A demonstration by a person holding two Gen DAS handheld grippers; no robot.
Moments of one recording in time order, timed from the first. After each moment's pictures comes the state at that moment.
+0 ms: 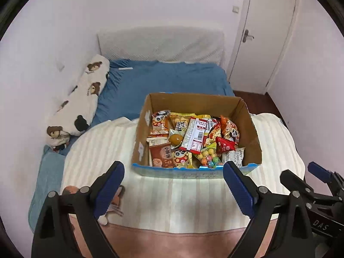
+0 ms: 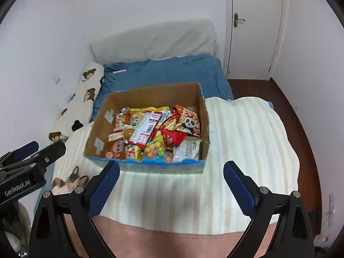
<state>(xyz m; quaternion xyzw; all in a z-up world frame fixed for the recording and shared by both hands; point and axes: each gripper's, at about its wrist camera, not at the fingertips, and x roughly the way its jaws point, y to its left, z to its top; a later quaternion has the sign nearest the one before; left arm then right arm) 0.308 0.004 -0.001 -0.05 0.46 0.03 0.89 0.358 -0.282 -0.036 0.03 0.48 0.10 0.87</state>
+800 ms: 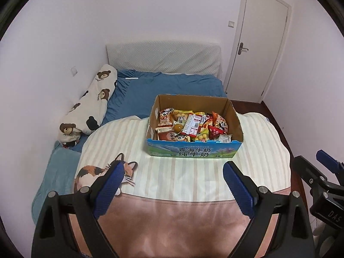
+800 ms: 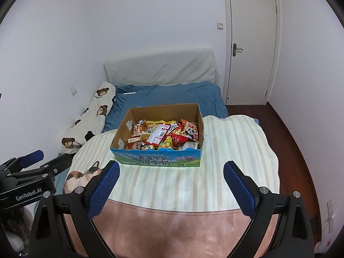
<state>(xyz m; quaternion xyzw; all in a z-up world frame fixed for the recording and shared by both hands) 0.173 0.002 0.051 -0.05 0.42 0.04 0.91 0.206 -0.302 0.055 0.02 0.39 0.12 0.91</state>
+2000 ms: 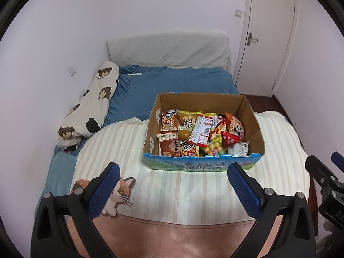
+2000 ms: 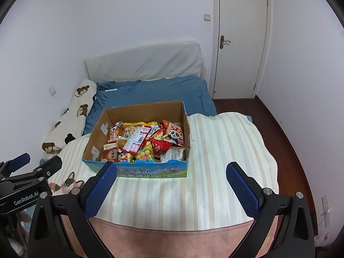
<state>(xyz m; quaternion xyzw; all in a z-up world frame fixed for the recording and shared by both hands) 0.271 -0.004 -0.003 -0.02 0.45 0.06 0.89 0.304 -0.296 0.004 0.01 0.42 0.05 0.91</state>
